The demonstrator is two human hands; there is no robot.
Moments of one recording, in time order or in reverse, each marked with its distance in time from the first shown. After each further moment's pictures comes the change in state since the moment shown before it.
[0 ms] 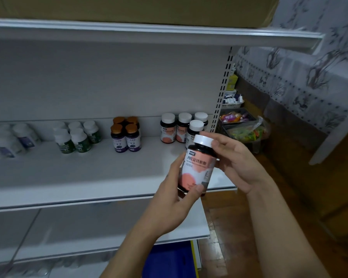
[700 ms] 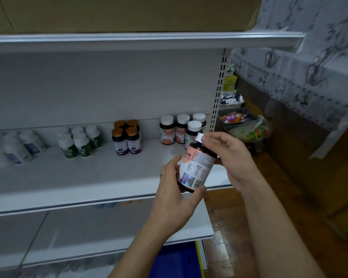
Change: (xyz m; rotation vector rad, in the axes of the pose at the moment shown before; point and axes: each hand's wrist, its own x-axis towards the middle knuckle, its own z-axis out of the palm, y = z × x) left_hand -0.005 0.007 0.016 0.140 0.203 -0.044; right_hand -0.009 -0.002 0.015 -0.157 0.243 -0.071
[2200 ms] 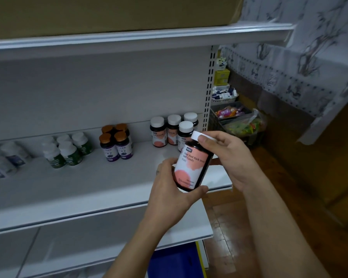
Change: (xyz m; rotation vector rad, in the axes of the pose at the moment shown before) left_hand 0.032 0.008 0.009 0.103 -0.046 -0.076; right_hand 0.014 -0.002 -0.019 -0.034 0.024 0.044
